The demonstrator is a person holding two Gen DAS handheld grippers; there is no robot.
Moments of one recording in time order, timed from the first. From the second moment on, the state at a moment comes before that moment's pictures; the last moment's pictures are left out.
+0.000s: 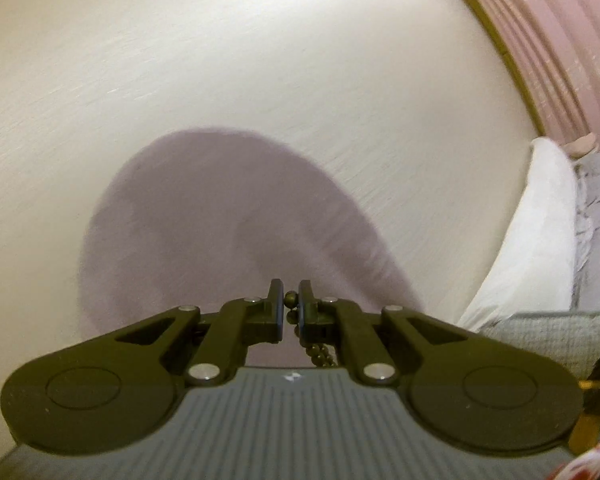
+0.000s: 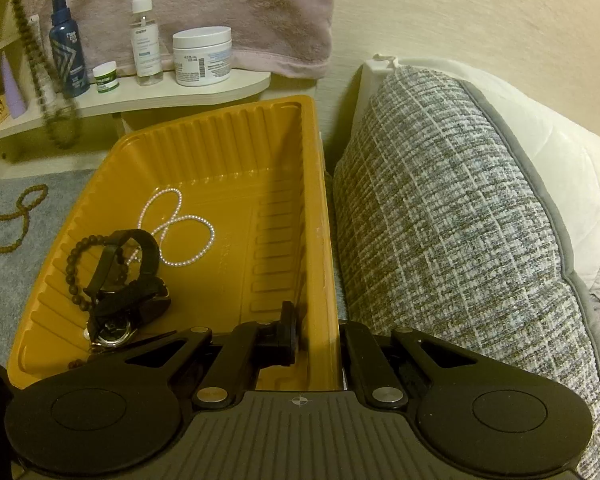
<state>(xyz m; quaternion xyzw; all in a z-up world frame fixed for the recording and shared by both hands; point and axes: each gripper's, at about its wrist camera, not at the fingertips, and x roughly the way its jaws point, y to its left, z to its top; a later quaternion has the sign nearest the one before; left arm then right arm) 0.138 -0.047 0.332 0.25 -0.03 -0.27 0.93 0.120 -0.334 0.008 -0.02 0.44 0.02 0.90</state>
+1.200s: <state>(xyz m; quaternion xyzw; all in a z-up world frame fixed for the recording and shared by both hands) 0.204 -0.197 0.106 0.34 0.24 -0.45 0.79 0.126 -0.333 0.006 -0.05 0.46 0.05 0.89</state>
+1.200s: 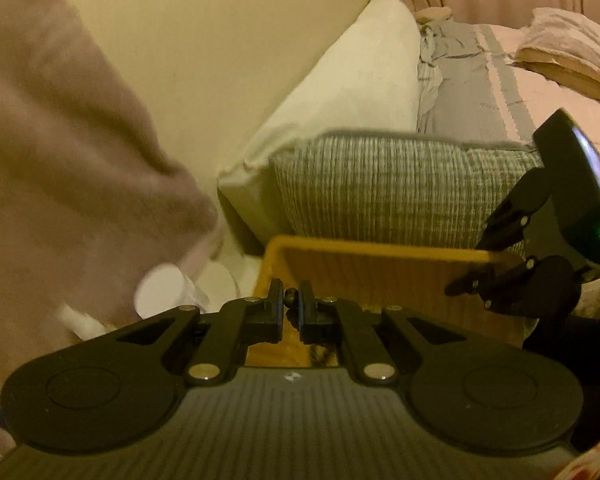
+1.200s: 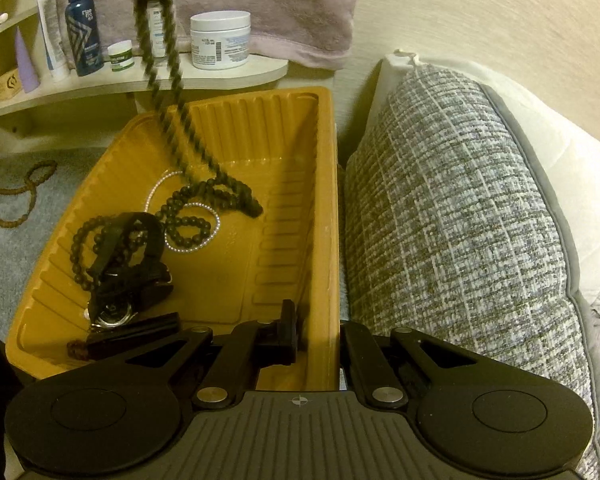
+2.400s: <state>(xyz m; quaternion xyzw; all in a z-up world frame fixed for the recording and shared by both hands) 0.178 0.017 0.074 0.17 0.29 -0.15 0.93 0.118 -0.334 0.005 -0.04 0.46 0.04 0.89</state>
